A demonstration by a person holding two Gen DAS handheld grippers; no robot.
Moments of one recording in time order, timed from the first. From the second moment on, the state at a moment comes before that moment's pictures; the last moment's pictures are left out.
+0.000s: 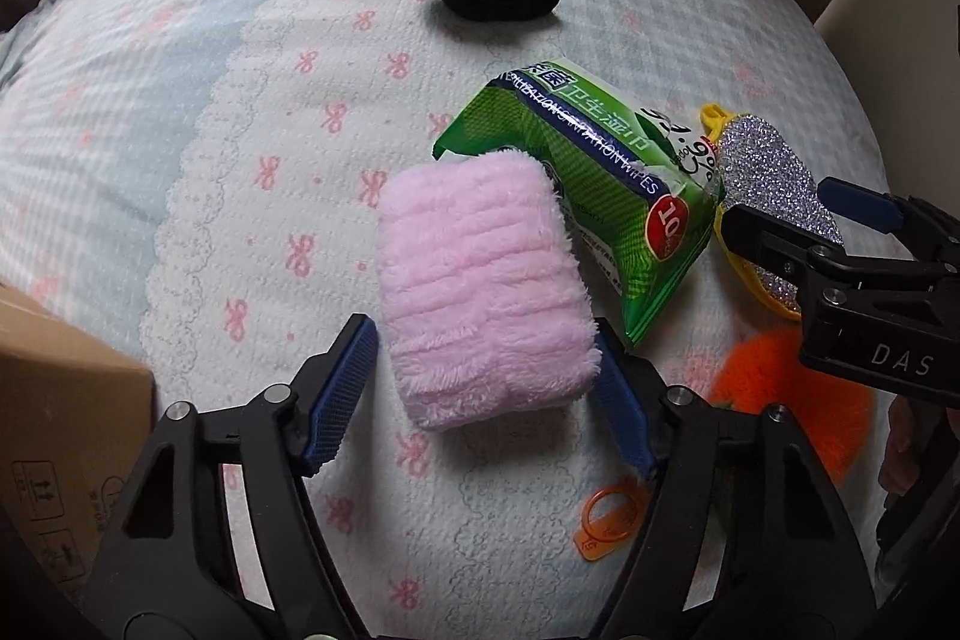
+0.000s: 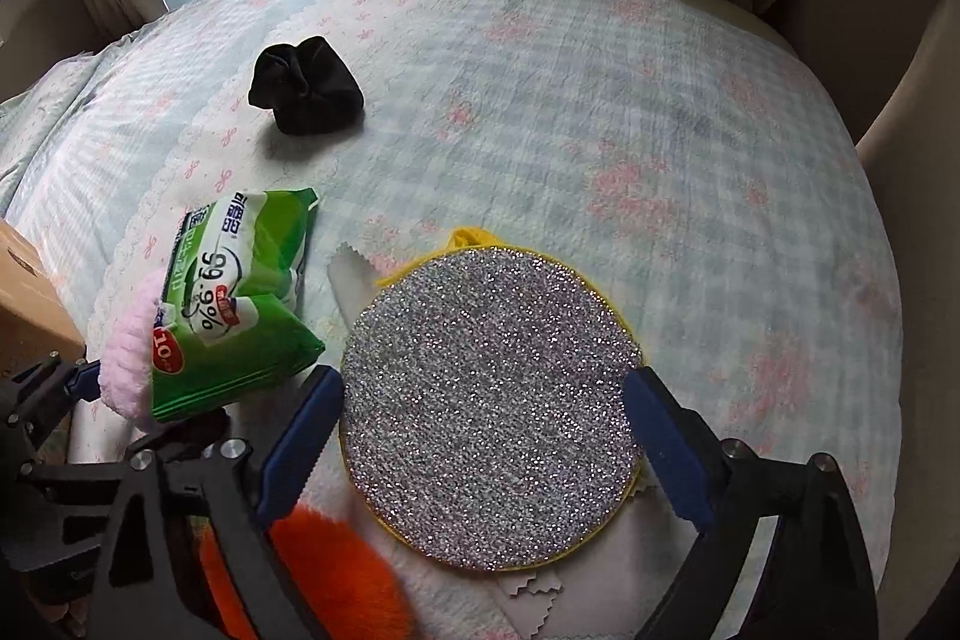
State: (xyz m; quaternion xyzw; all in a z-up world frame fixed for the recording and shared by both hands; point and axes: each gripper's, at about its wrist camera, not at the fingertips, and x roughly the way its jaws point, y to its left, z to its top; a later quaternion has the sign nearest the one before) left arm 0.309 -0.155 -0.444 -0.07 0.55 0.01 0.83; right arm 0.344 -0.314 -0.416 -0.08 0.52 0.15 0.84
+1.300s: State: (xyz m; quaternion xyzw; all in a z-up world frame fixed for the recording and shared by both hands) left arm 0.307 -0.145 -0.406 -0.07 0.54 0.00 0.84; right arm 0.322 -0.312 -0.381 -0.06 0.49 0.18 0.85
